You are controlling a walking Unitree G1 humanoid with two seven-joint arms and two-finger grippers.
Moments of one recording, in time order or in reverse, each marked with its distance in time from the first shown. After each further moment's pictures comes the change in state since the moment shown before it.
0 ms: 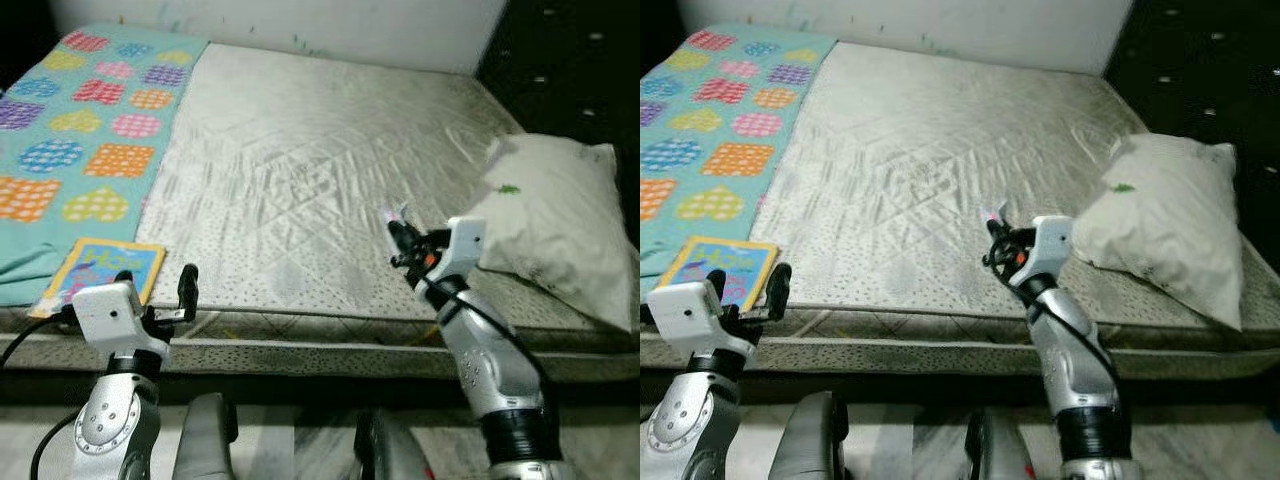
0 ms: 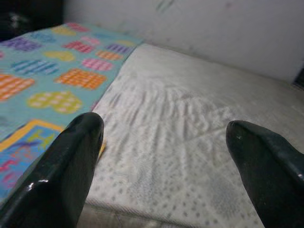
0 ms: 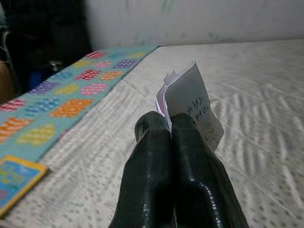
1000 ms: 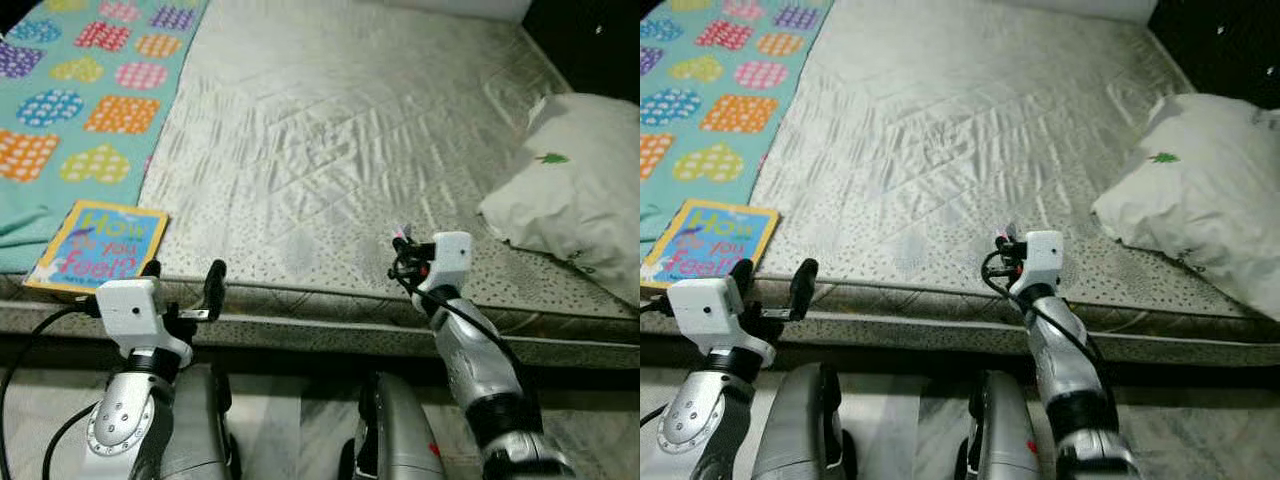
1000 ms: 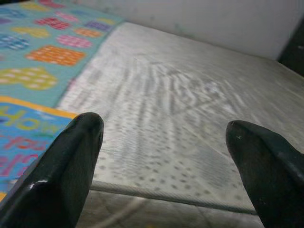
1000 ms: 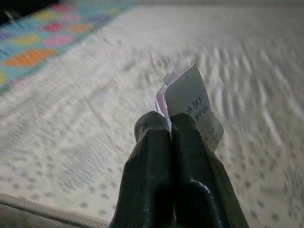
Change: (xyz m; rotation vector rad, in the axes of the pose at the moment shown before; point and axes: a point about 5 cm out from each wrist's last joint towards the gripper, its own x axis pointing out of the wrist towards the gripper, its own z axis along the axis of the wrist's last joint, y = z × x) left arm -0.002 -0.007 0.010 0.018 -0.026 -0.050; right arm -0.010 -0.013 -0.041 -0.070 0.044 -0.079
